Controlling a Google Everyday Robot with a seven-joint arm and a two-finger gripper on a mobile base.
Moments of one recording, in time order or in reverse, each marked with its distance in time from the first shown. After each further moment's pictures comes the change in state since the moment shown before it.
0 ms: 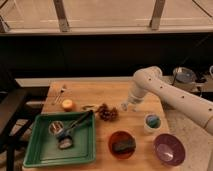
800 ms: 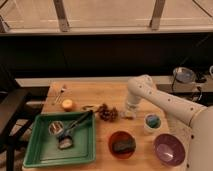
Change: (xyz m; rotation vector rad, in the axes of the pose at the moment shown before) arm 0.018 0.004 0.067 -0.065 0.102 0.016
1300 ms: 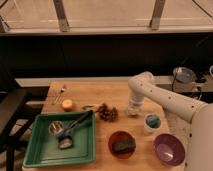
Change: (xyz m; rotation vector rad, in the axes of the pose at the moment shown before) arm 0.028 -0.024 -0.011 0.028 0.084 0.049
